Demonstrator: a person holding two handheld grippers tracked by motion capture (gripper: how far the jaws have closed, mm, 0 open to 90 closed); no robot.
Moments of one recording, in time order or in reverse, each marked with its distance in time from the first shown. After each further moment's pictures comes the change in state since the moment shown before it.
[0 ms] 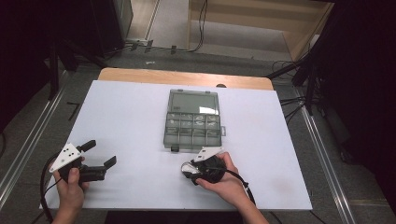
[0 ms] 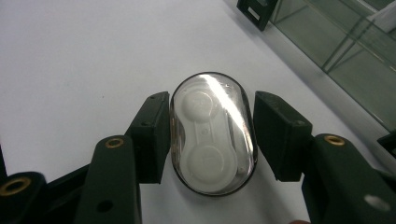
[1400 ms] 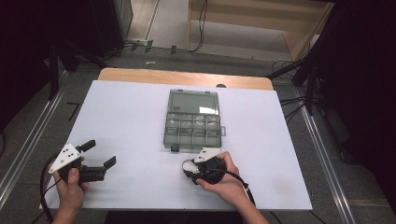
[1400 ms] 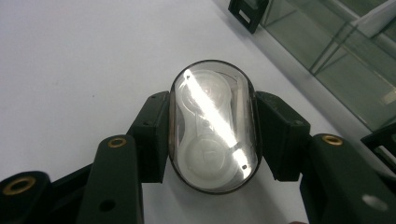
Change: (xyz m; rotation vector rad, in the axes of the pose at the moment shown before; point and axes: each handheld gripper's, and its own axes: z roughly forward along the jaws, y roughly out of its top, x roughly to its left) left arm 0.000 0.000 -0.001 -0.007 0.000 0.006; right arm 0.001 -0.001 -0.002 -0.014 -0.041 -0.020
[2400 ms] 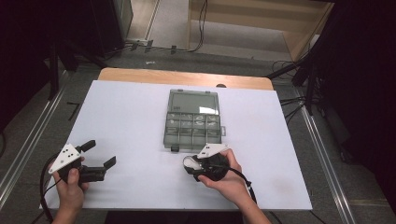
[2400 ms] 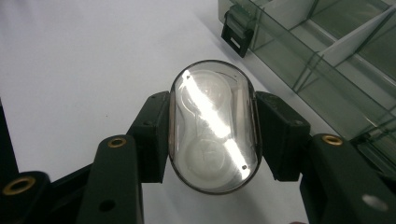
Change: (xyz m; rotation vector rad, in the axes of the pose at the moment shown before) left arm -0.001 0.000 0.000 -0.002 0.001 0.000; right arm -0.004 0.009 -0.015 -0.040 0.014 0.031
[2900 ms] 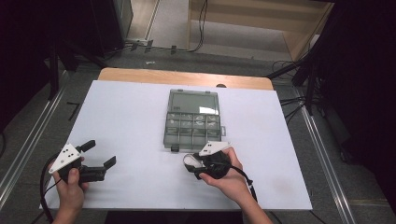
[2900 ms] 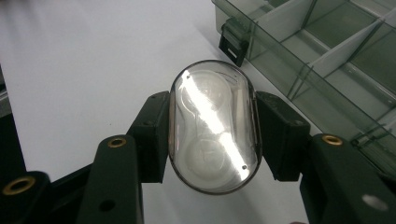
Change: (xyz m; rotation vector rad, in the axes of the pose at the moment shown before) left arm 0.000 0.000 0.000 0.000 0.005 -0.004; right arm -0.003 0.004 -0.004 -0.018 0.015 0.016
